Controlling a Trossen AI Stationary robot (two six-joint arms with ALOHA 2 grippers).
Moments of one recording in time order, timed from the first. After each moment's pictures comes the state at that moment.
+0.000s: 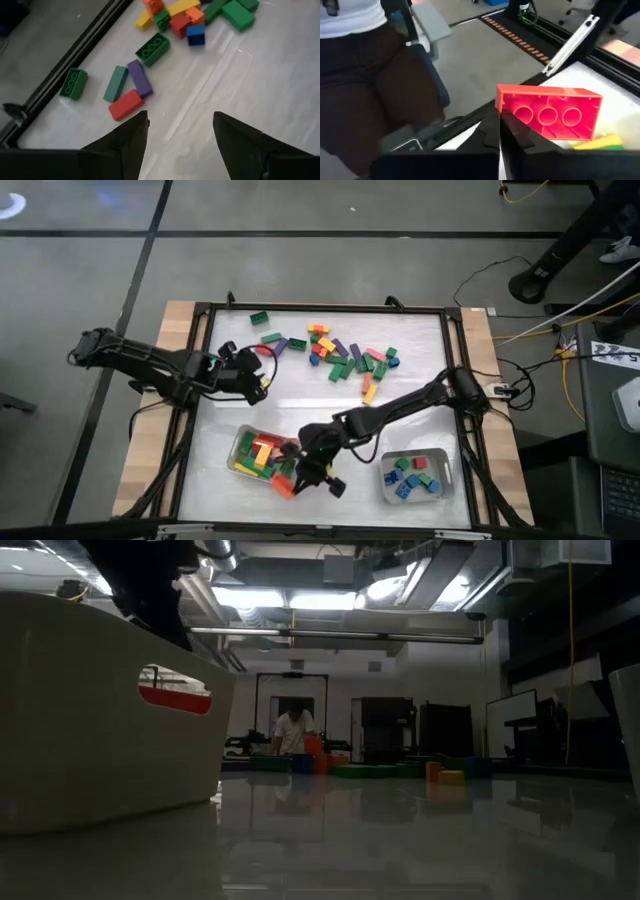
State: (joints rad) left arm -0.17 1.11 0.88 -0.87 -0.67 -0.56; right arm 0.33 2.11 1.70 -0.10 -0.54 -0.35
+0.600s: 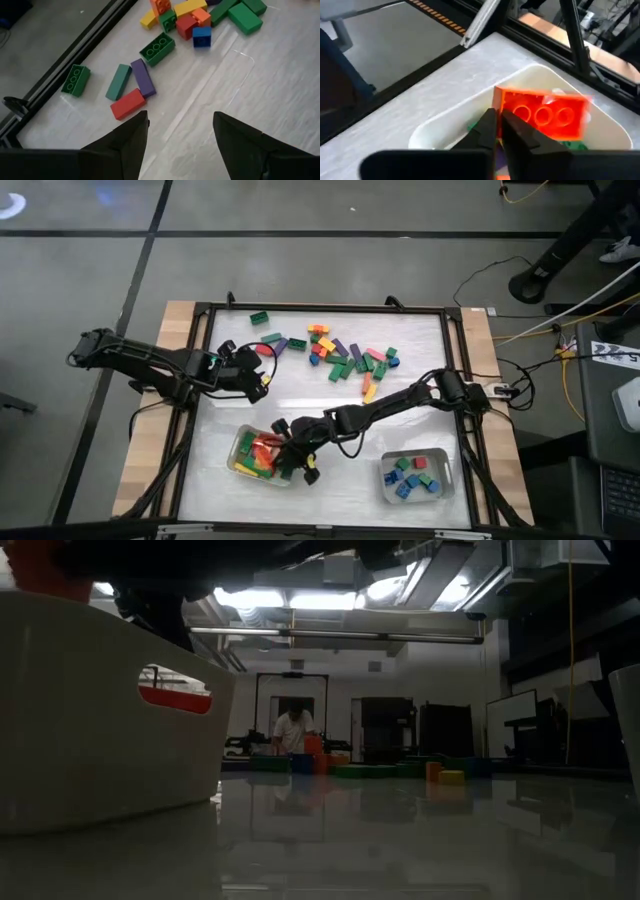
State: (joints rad) left arm -0.15 1.11 0.88 -0.87 -0.67 -0.58; right arm 0.29 2.21 1.70 0.04 -0.24 -0.35
